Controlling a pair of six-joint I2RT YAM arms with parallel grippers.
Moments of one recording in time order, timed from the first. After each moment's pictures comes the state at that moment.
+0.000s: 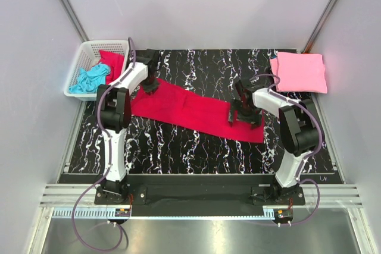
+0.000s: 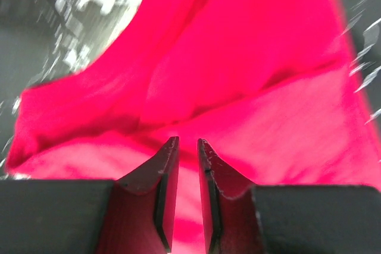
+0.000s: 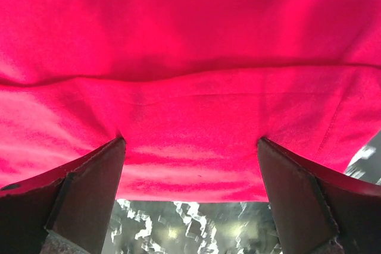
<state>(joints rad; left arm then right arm) -0.22 2.21 1.84 -0.90 -0.29 -0.75 0.32 1.84 1.18 -0.72 0.07 0.49</state>
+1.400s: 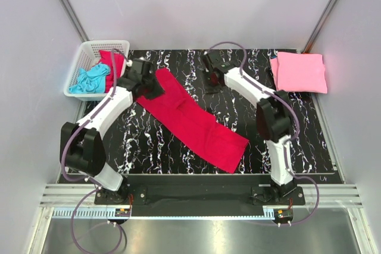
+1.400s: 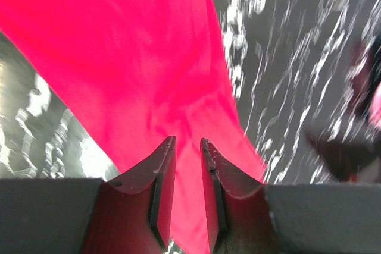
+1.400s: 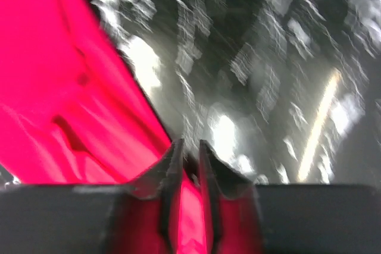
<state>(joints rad) -0.27 1.56 1.29 -0.53 0.02 -0.76 0.53 2.07 1.78 -0.75 0.11 0.42</state>
